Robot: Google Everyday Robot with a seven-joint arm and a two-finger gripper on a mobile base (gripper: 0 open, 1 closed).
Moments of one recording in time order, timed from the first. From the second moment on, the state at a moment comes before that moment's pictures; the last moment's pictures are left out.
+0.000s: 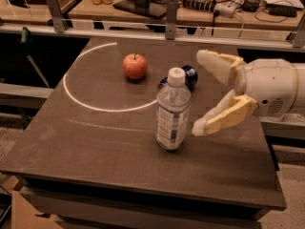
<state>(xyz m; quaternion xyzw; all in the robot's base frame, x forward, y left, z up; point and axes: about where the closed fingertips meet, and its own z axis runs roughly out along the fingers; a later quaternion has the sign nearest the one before) 0.424 -0.073 0.986 -0.49 0.57 0.40 0.52</state>
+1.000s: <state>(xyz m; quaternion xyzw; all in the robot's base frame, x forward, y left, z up) 0.387 -0.005 0.916 -0.49 0.53 0.48 0.49</state>
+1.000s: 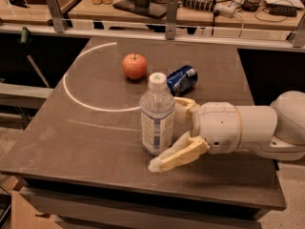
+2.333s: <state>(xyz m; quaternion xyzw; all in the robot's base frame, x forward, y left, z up) 0.406 -0.001 0.923 -0.58 0.57 0.38 0.43</state>
